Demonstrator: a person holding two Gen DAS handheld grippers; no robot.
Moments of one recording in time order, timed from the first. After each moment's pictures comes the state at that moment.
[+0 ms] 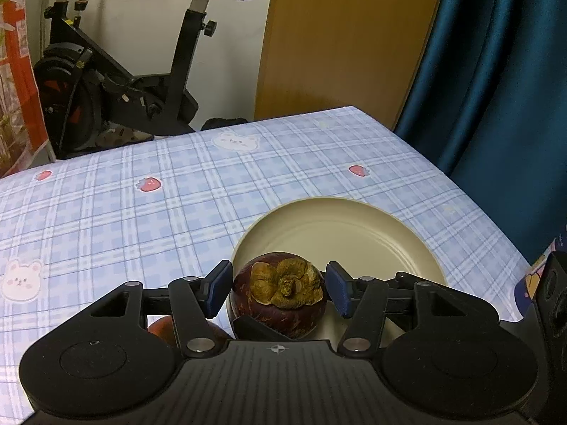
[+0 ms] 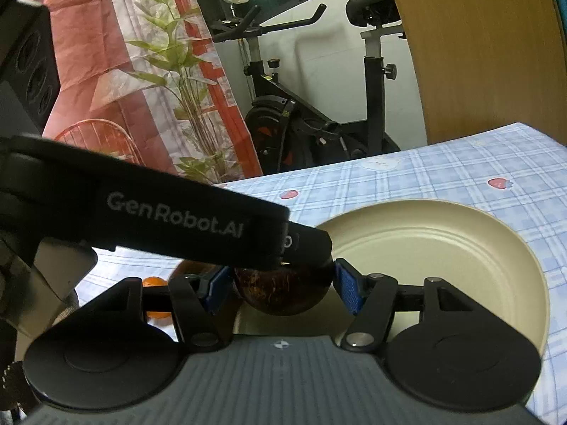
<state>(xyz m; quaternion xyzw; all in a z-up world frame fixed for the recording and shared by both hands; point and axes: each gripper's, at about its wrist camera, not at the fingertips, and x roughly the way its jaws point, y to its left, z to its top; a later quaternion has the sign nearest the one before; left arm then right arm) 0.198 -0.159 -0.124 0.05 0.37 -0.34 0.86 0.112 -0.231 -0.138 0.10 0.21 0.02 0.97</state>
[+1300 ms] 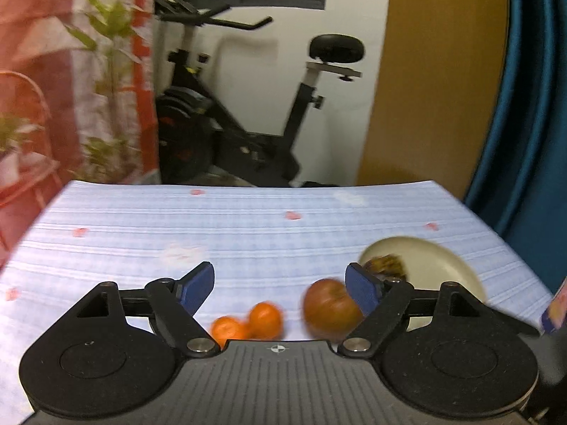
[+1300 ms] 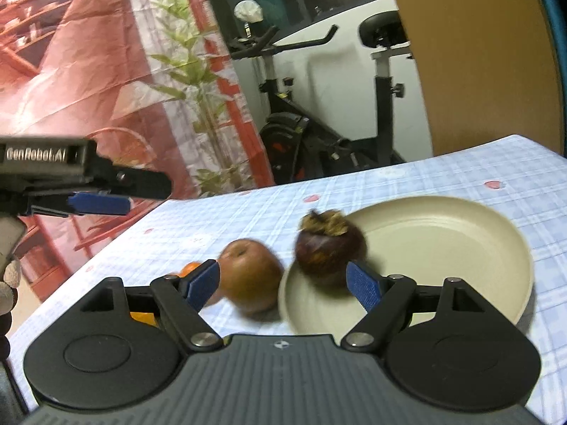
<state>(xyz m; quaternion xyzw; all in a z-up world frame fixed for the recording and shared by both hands) 0.130 -0.035 -0.080 0.01 0.27 -0.19 0.94 0.063 -0.200 -0.130 0.10 0.18 0.03 0.98</state>
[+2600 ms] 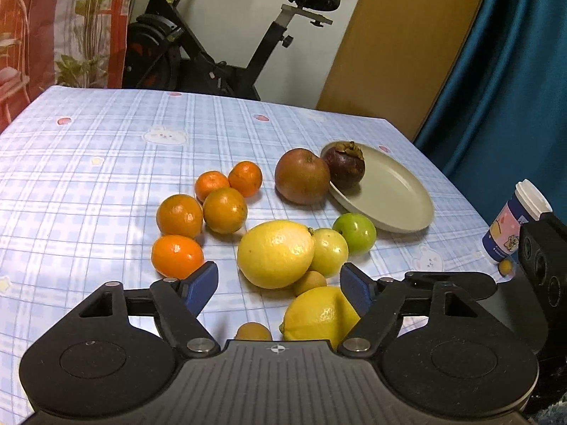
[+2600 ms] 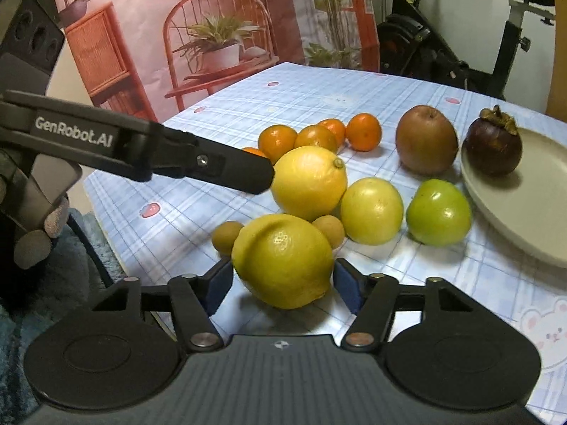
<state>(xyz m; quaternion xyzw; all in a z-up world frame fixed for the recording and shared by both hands) 0.072 0.026 -0.144 -0.04 0.36 -0.28 0.89 0.024 -0.101 -0.155 -0.03 0.35 0.19 0.92</state>
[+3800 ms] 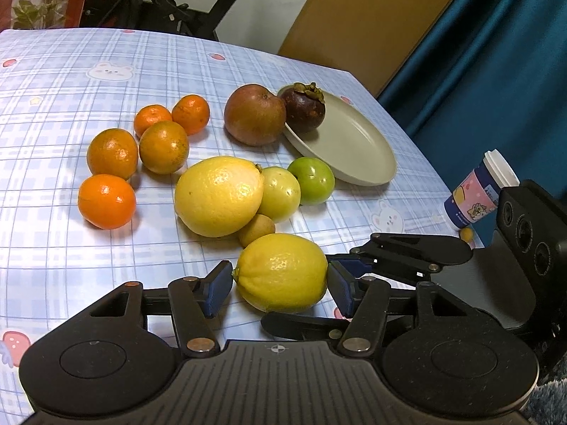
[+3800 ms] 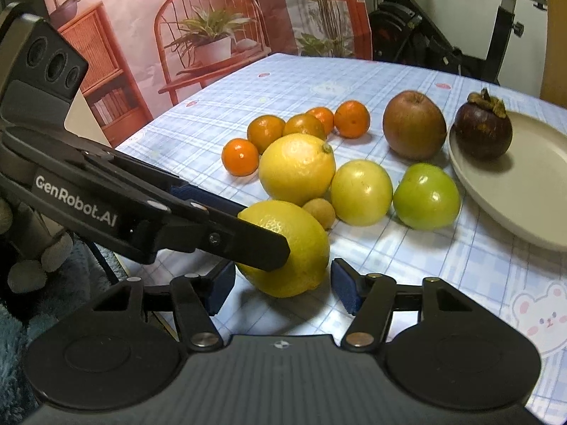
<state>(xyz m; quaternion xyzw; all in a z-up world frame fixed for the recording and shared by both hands) 0.082 0.006 -0.170 -0.07 0.44 -0.36 0.82 0.023 -0.108 -0.154 -0.01 0.38 0.18 0.91</state>
